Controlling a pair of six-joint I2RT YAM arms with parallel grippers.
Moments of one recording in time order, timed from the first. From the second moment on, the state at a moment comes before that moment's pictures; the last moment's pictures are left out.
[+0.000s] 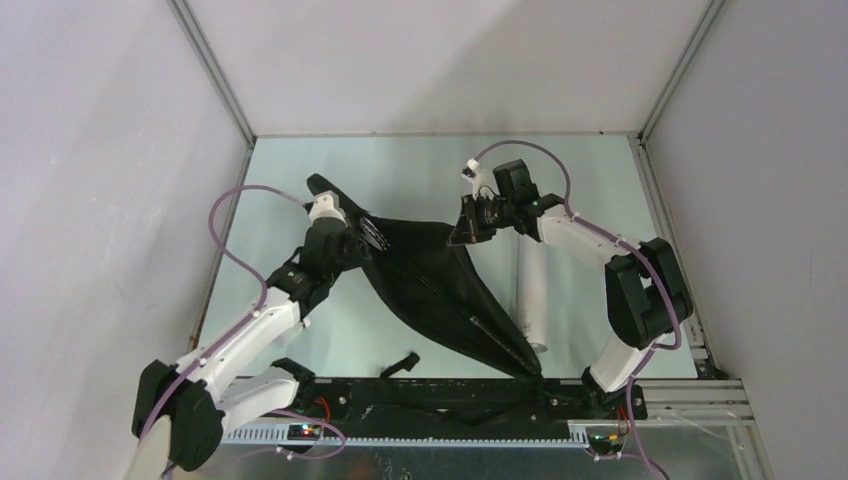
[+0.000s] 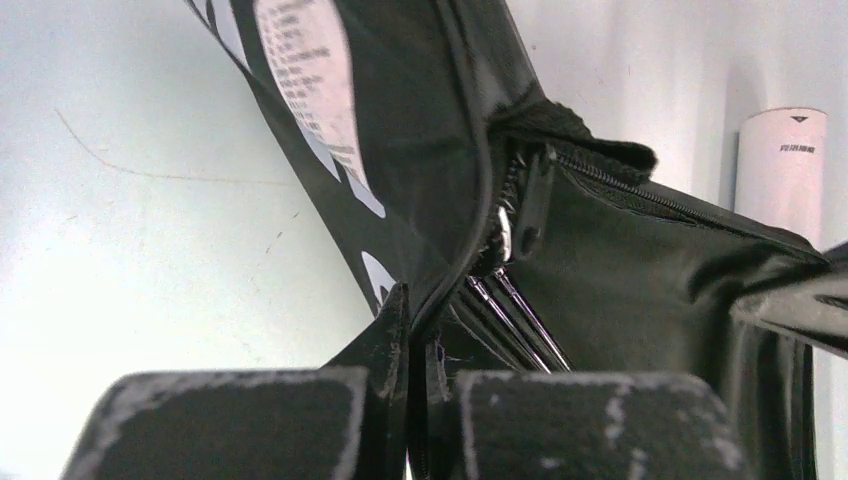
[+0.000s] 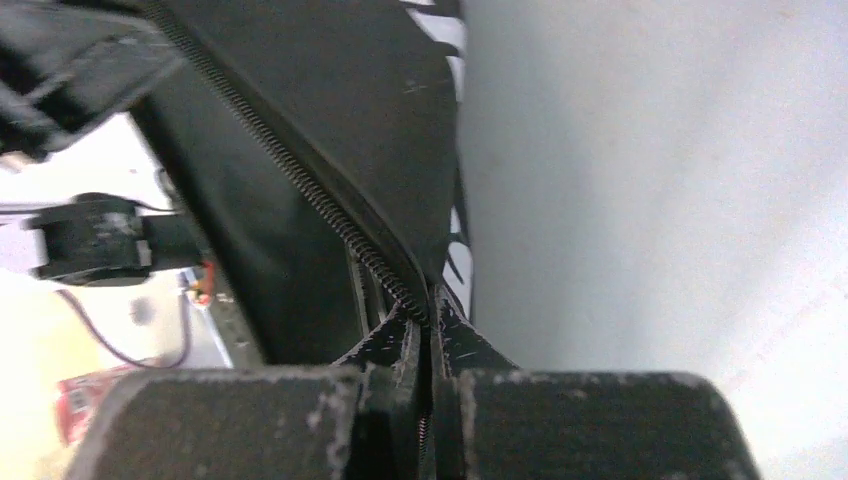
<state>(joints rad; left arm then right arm) -0.46 1.04 0.67 -0.18 -0.25 -0.63 0.46 1.71 1.16 -0.19 -0.71 0.33</state>
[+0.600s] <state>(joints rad) -0.46 0.90 0.63 -0.36 -0.30 -0.75 0.60 1.61 1.20 -0.41 -0.37 -0.11</state>
